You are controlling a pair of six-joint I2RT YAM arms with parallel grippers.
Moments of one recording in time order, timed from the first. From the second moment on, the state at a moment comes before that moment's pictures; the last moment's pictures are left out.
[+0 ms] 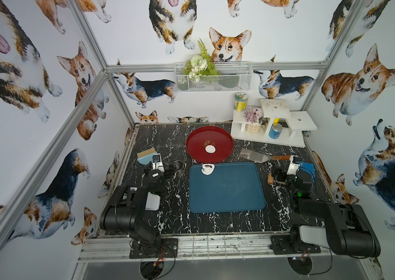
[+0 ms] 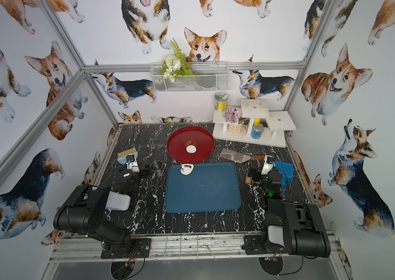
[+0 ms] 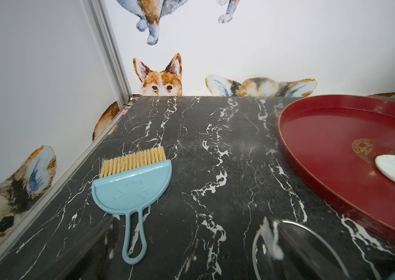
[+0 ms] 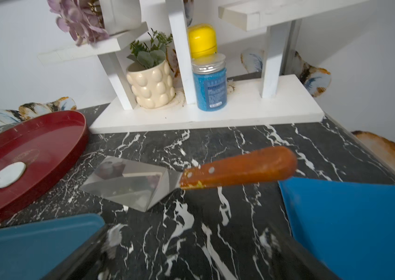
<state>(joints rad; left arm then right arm) -0.05 1.57 0.26 1.10 -0.23 0.01 -0.13 1.31 0.21 0.85 -0.08 0.15</state>
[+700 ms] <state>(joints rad) -0.05 1.57 0.26 1.10 -0.21 0.02 -0.01 1.44 0.13 1.18 0.03 0.05</state>
